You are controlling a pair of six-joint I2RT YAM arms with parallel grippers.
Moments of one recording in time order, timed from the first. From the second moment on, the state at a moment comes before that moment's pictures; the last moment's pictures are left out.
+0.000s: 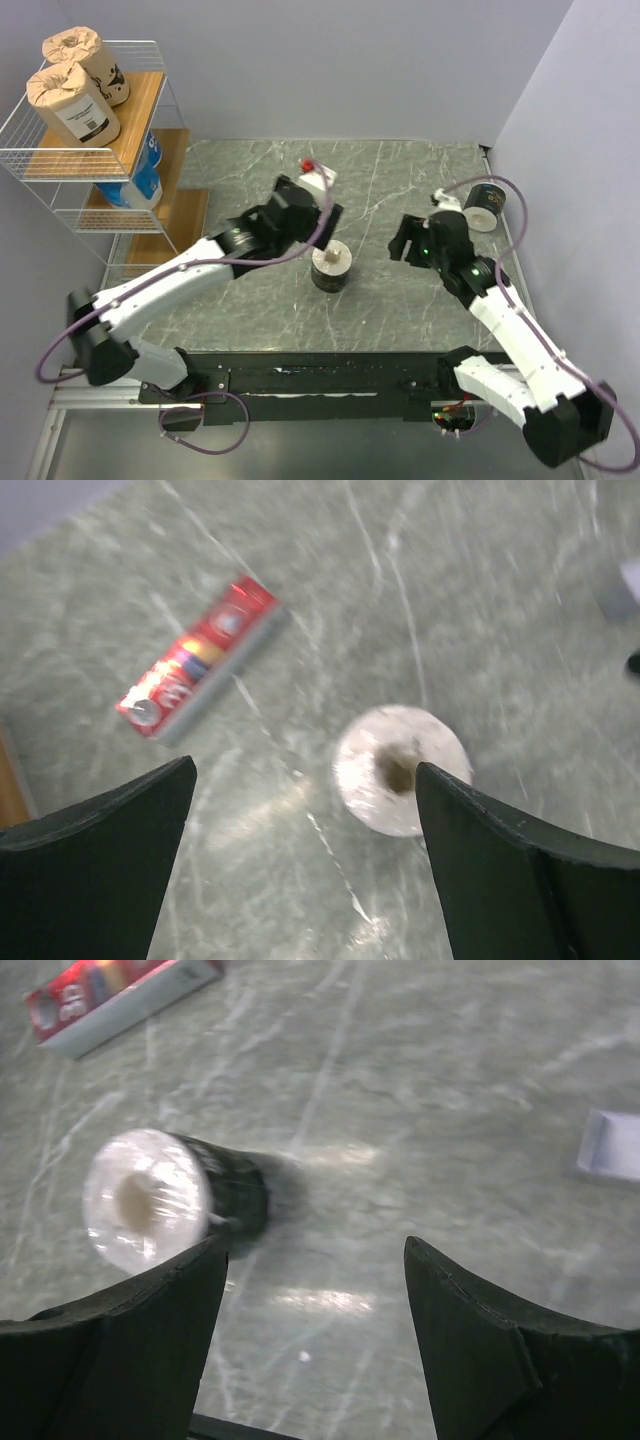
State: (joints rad) left arm -0.93 1.37 1.36 -0.45 -0.43 -0.12; right arm 0.39 0.94 0.84 -0.52 0.11 0.48
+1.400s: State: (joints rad) left arm -1.00 1.76 1.40 -0.43 -0.19 -0.28; right arm 0.19 0.62 0.68 -0.56 0.14 0.44
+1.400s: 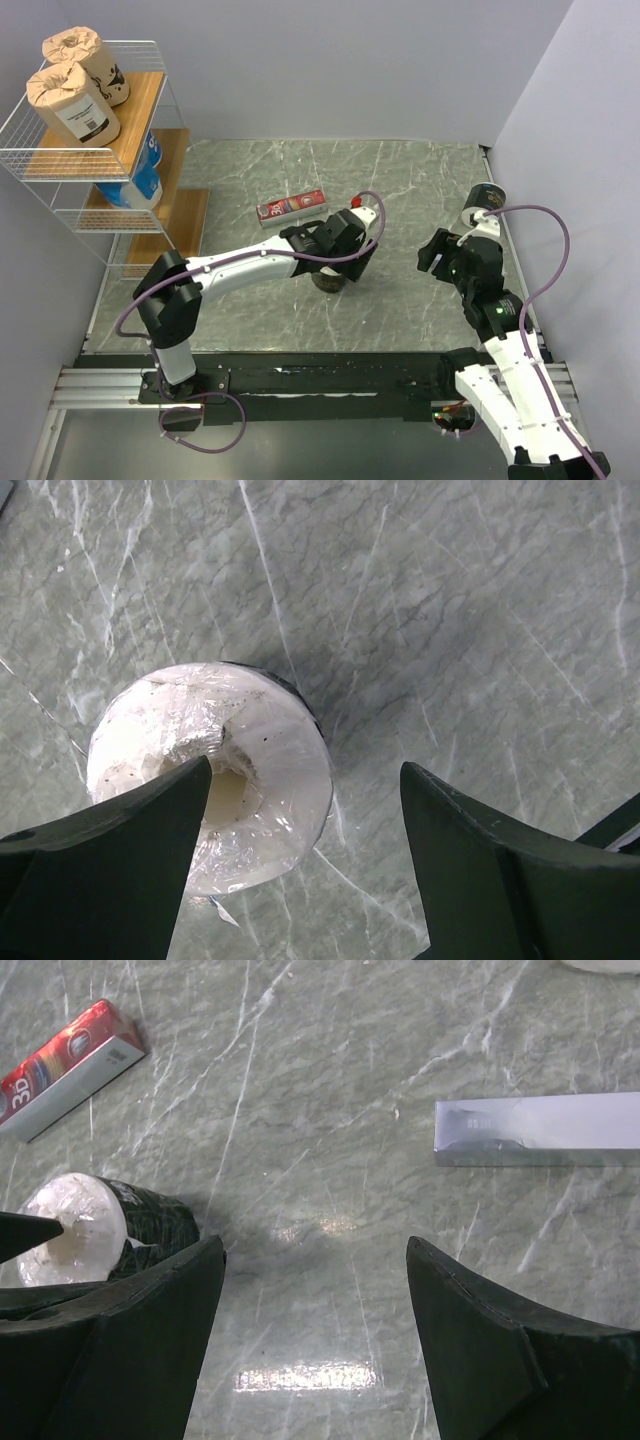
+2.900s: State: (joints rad) left arm -0.52 1.69 1.41 -0.54 -0.62 -0.16; right arm 0.18 0.52 0.68 -0.57 0.02 0.46
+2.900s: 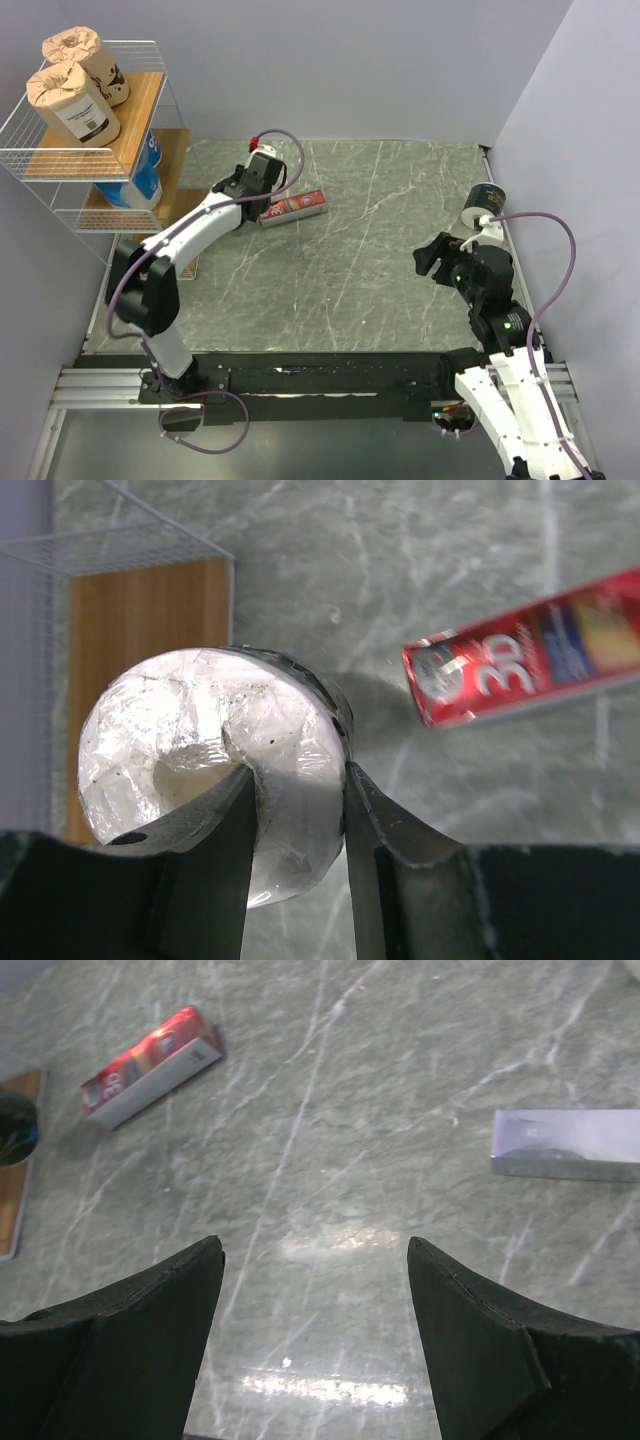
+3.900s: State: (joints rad) left arm -0.31 2.03 1.59 -0.39 -0.80 0.12; right arm 0.18 0.49 0.71 -0.58 -0.05 0.47
